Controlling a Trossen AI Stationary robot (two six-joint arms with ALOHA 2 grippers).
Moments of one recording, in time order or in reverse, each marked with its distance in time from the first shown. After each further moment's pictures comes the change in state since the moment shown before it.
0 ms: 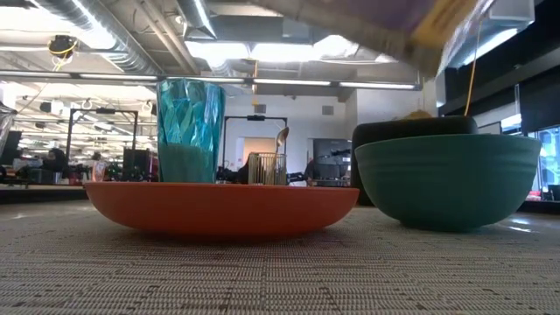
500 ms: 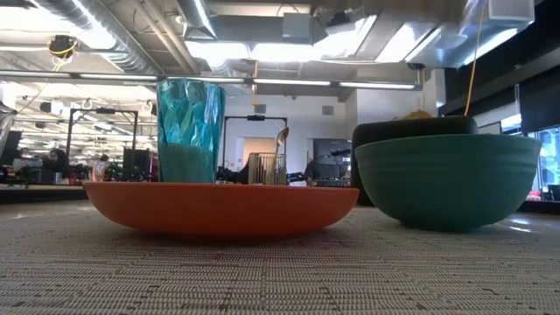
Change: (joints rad) left arm -0.048 0.000 0.000 0.001 -0.010 -0.008; right arm -0.007 -0.033 -0.001 -0.001 0.007 0.040
